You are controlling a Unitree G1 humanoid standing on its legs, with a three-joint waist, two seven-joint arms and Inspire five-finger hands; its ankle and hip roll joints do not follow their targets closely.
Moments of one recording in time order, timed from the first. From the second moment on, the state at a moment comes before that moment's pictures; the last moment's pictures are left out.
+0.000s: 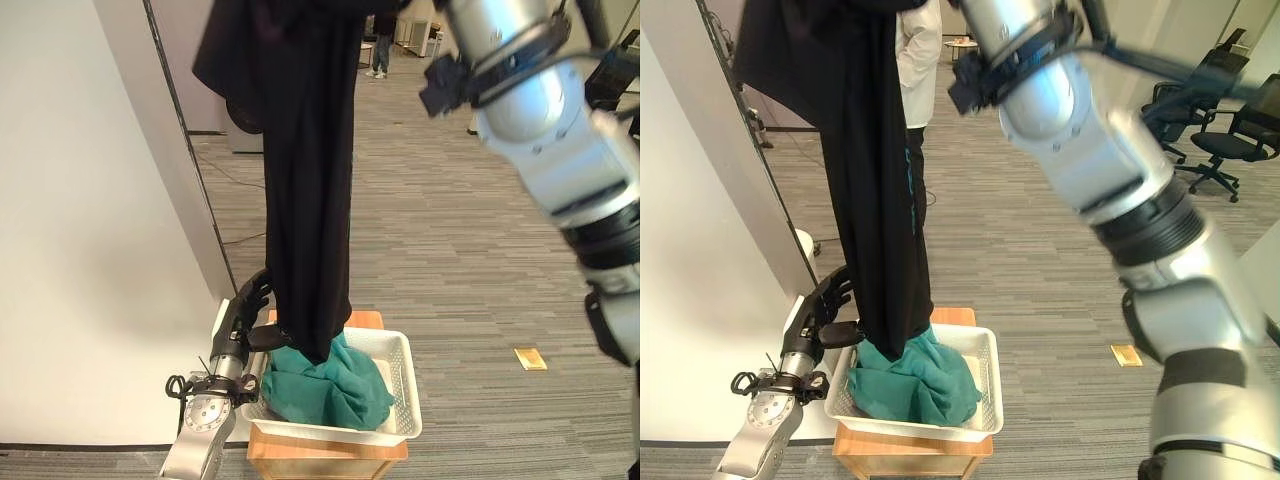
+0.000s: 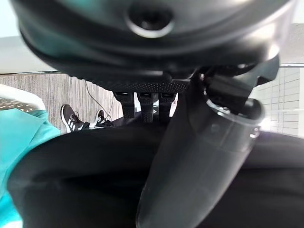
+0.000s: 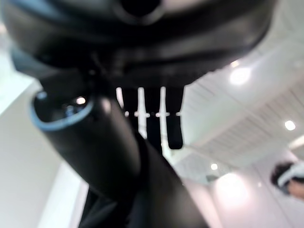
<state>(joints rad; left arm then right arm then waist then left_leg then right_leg) 0.12 0.25 -0.14 0.00 -0.23 -0.05 0.12 -1.24 -0.75 0.54 0.00 -0.04 -0.06 -0.22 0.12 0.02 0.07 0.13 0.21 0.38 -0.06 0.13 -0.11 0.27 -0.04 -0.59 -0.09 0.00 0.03</state>
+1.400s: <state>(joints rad) 0.15 0.20 -0.19 0.00 -0.15 -0.04 0.13 -0.24 -0.46 0.41 -0.10 -0.20 0.05 -0.03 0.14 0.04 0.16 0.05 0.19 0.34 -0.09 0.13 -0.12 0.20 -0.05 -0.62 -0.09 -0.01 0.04</state>
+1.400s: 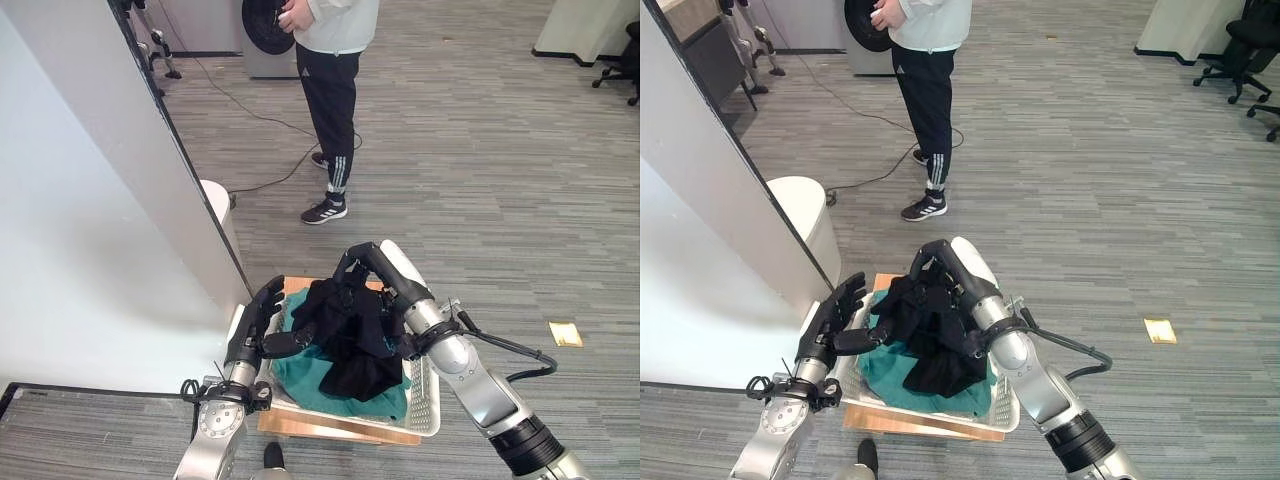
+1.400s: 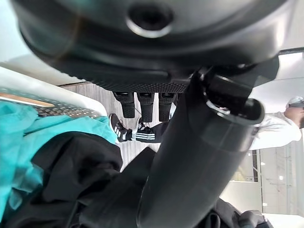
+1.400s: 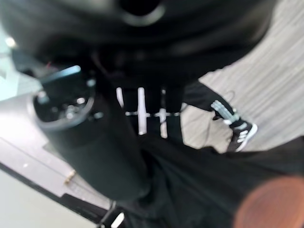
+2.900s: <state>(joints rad) 0.16 0.21 -0.19 0.02 -0.12 -0.04 0.13 -0.09 -0.46 0.35 0.12 -0.35 0.04 -0.07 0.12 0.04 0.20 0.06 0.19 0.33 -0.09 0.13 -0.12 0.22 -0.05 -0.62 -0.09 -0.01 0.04</state>
